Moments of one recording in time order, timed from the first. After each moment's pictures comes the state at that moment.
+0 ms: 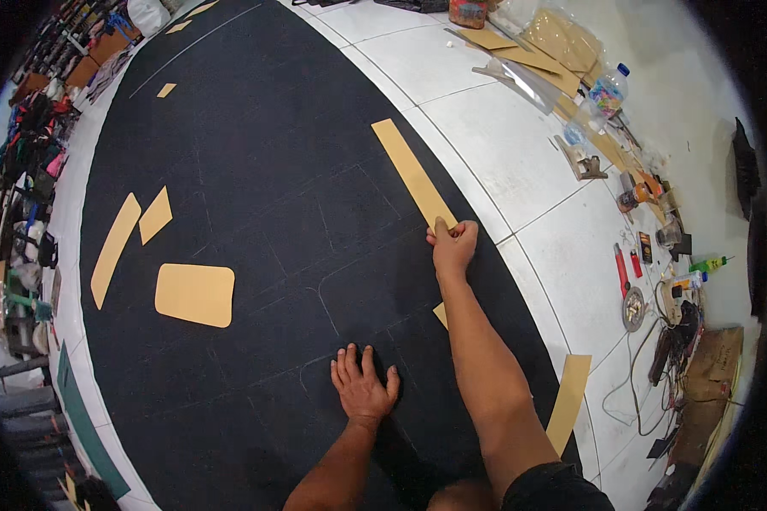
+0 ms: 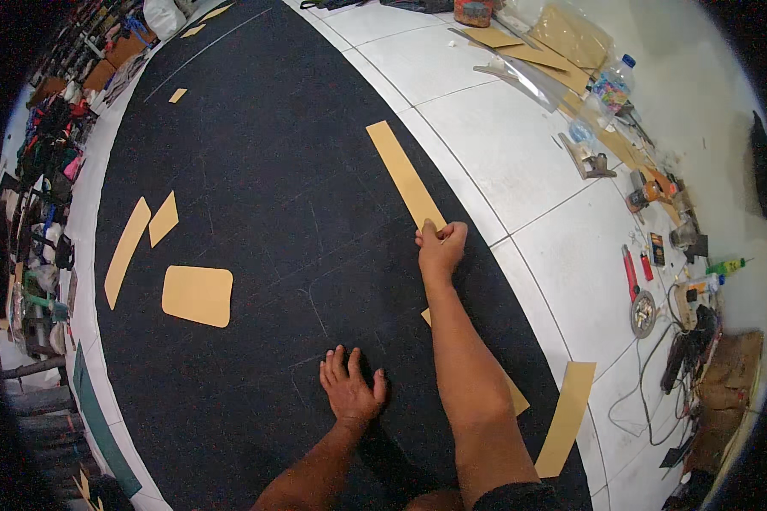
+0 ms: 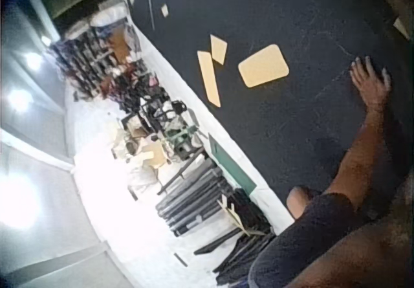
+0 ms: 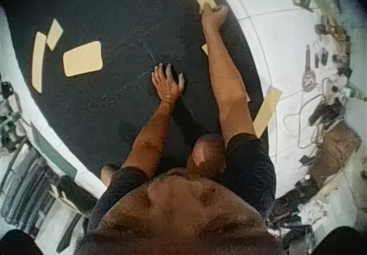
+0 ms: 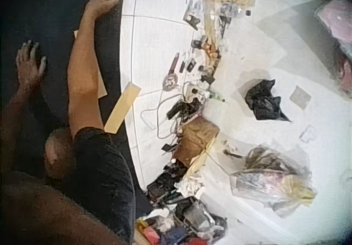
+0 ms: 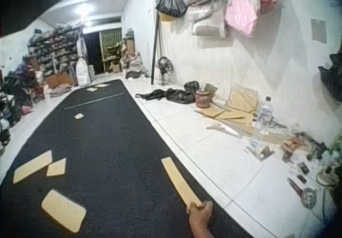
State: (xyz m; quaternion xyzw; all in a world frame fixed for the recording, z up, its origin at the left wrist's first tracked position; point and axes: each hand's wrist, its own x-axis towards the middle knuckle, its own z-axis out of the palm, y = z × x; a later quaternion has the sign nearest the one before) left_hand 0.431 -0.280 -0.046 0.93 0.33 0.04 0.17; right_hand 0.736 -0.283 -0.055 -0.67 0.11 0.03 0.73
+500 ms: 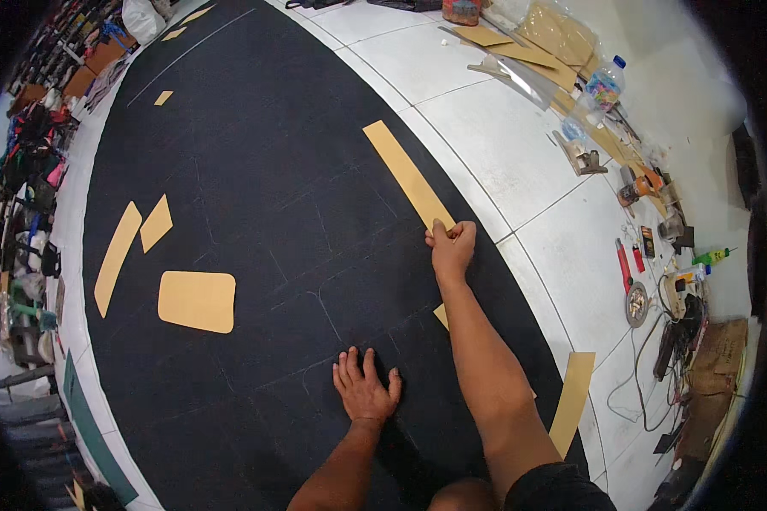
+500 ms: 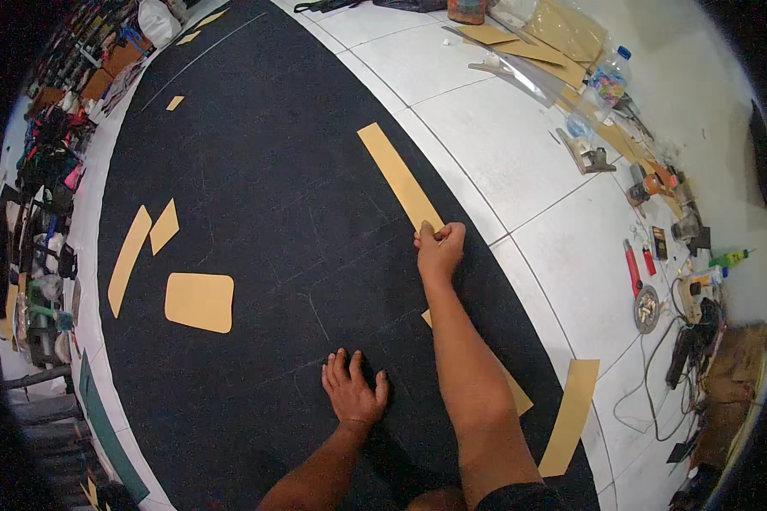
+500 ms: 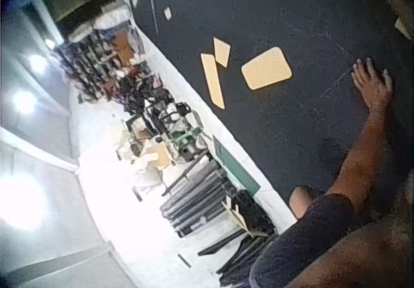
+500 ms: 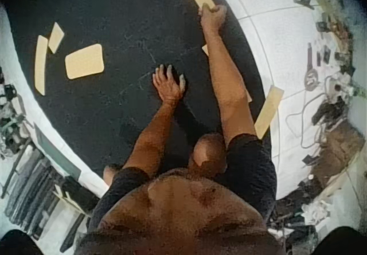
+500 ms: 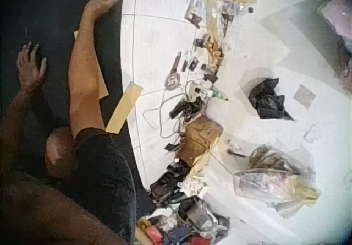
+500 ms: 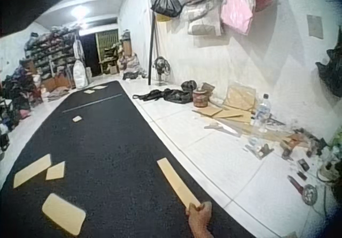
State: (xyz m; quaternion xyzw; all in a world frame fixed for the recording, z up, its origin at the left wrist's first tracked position) left_hand 0.434 -0.280 -0.045 0.93 0.33 0.01 0.16; right_hand 0.736 -0.286 -0.058 -0.70 0.09 0.03 0.71
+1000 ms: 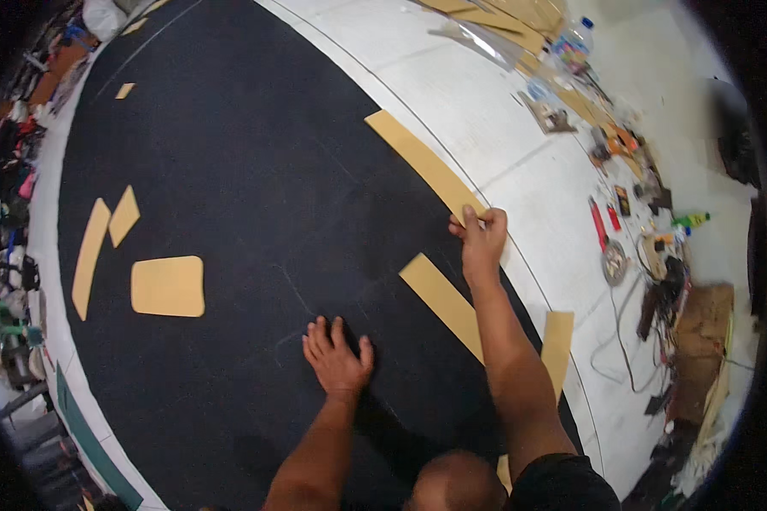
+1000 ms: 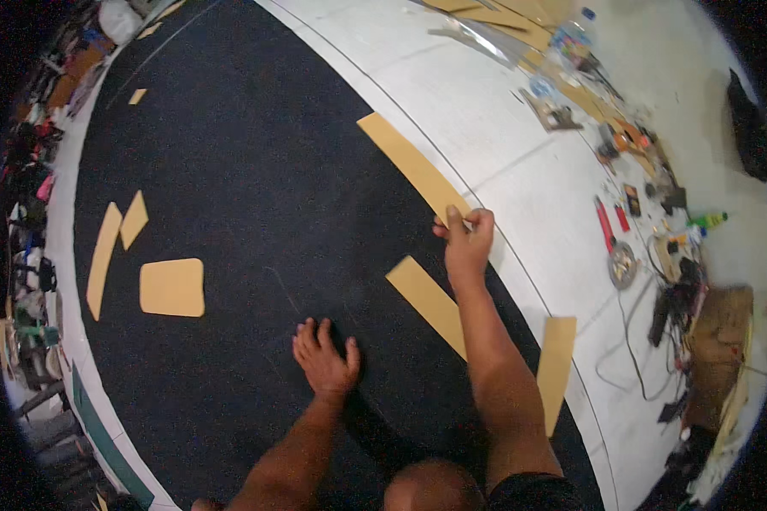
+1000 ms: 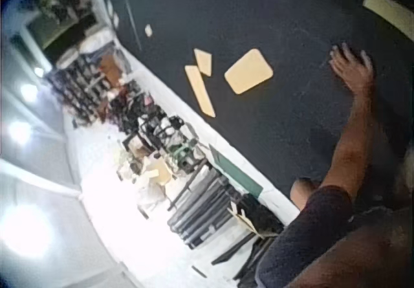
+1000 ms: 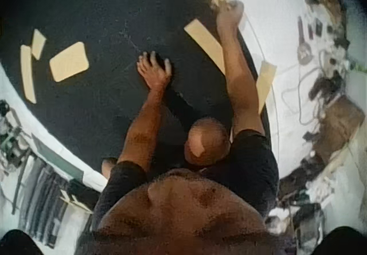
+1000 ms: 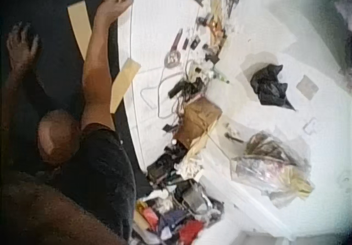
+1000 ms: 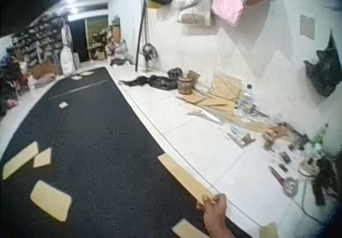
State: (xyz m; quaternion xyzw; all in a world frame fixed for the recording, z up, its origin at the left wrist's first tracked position) left_hand 0.431 -0.279 -0.054 0.94 0.32 0.04 0.15; right_hand 0.712 -0.408 -0.020 -0.63 0.09 -0.01 0.77
